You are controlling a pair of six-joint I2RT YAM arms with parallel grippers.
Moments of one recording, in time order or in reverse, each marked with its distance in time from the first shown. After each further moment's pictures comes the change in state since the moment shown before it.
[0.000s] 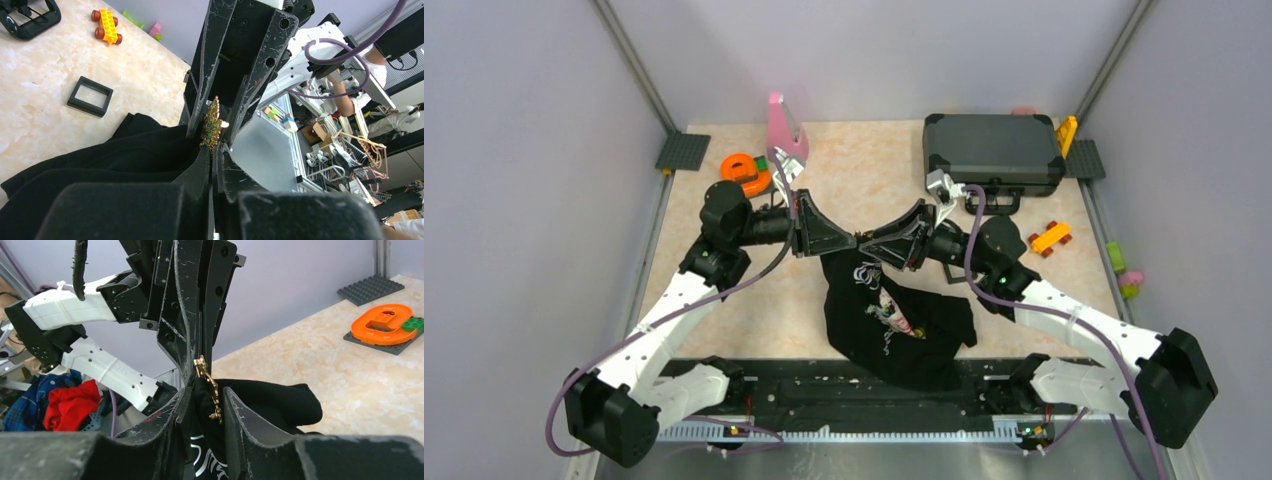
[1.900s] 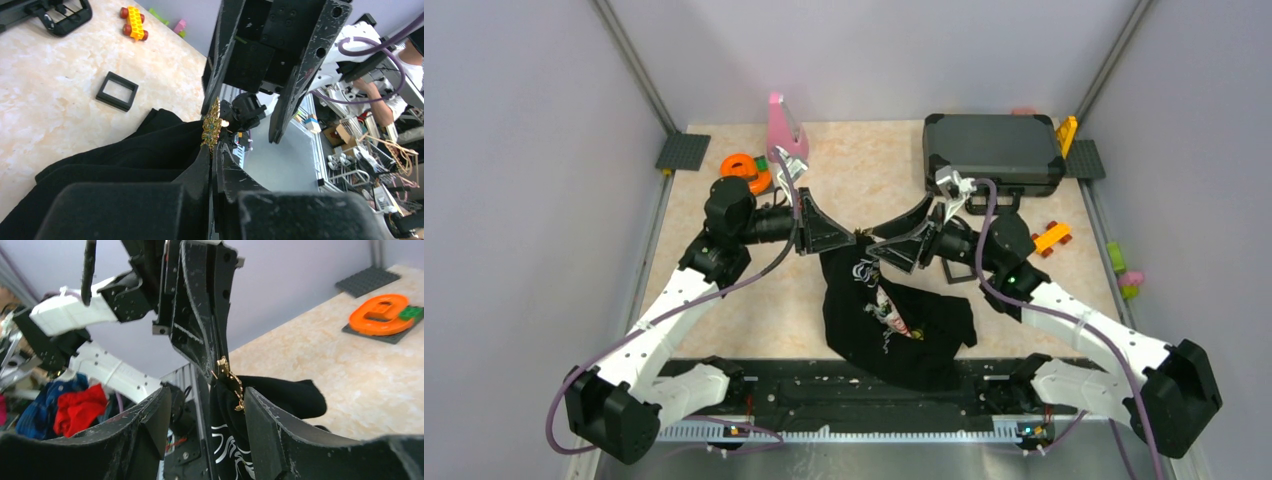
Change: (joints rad) left arm 0.002 0.018 0.041 -0.126 -0.051 0.132; right arm -0.040 -0.024 0.018 -0.058 -0.050 0.052
